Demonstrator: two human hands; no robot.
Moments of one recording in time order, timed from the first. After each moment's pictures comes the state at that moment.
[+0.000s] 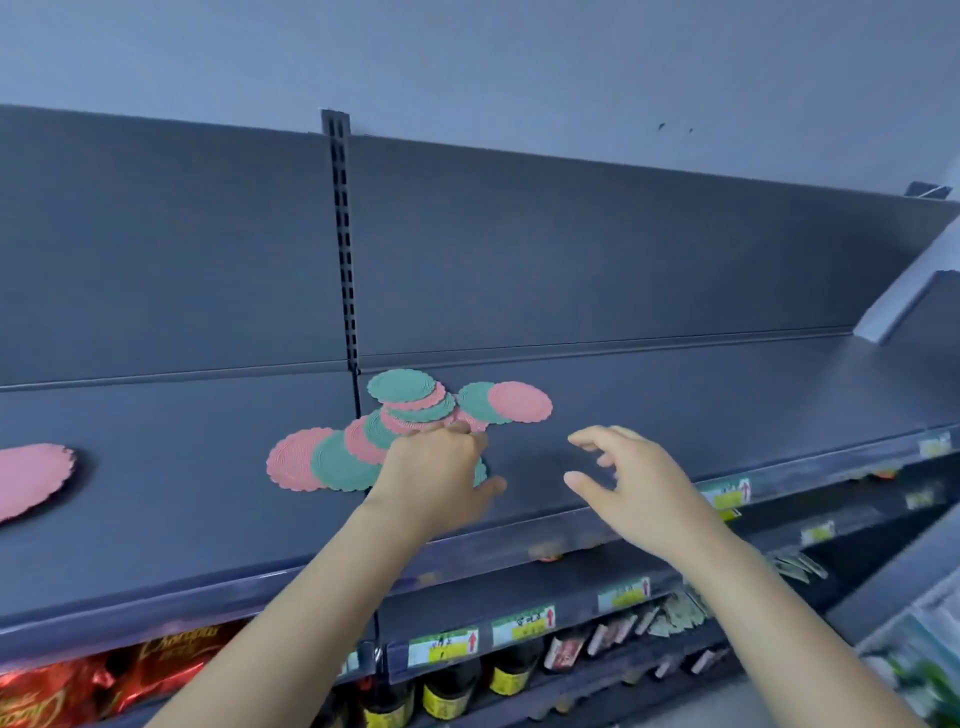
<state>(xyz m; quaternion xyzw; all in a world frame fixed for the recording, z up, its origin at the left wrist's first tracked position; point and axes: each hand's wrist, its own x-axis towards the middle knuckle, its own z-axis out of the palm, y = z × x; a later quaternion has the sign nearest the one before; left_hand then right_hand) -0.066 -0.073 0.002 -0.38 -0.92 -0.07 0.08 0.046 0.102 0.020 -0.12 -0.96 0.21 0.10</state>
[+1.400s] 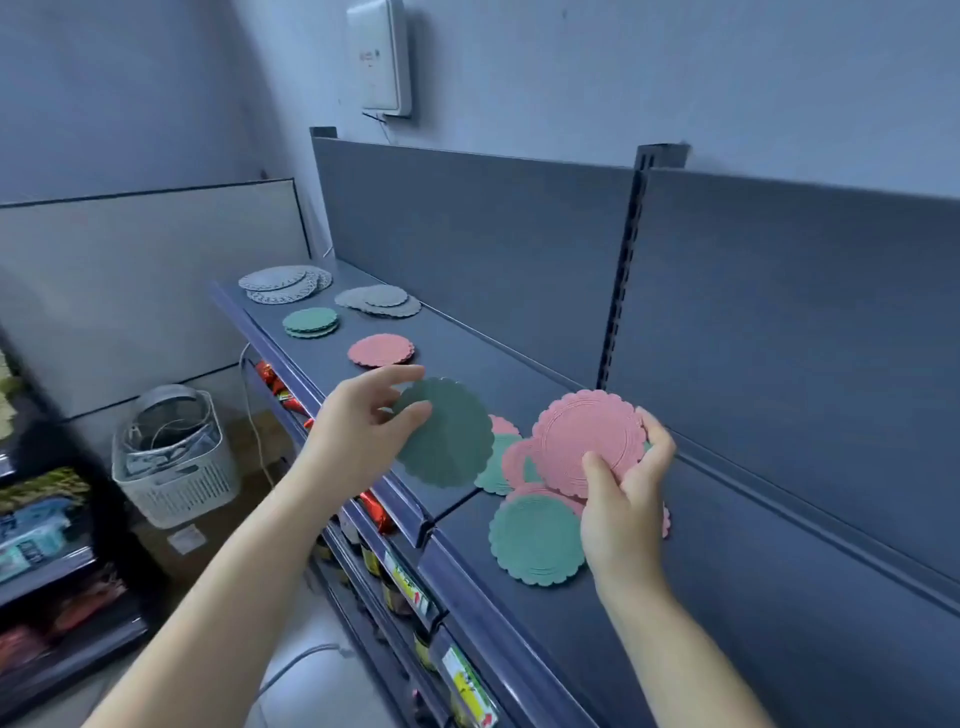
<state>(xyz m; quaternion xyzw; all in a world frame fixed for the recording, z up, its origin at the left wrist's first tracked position) -0.016 -0.073 0.050 0.25 -0.82 -0.42 0.28 -0.120 0.111 -0.001 0.19 -0.67 0.71 0.00</state>
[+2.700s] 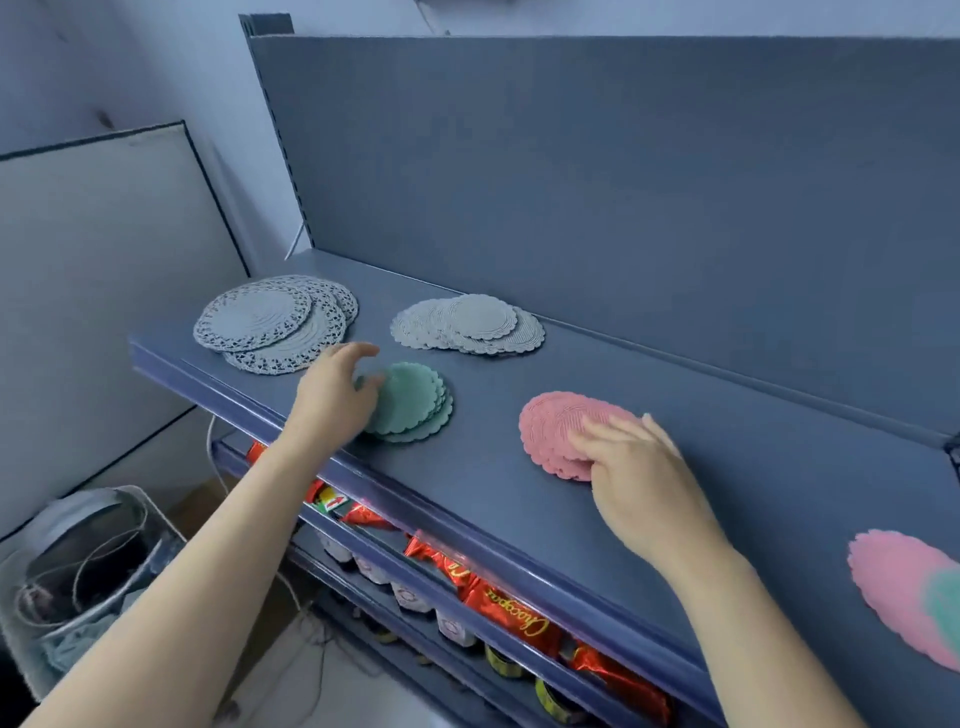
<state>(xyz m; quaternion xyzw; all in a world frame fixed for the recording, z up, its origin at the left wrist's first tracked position) -0.160 -0.593 -0.028 0.23 -0.92 -0.27 0.14 -0.187 -0.302 -0.038 0.29 -0.94 0.19 0.04</state>
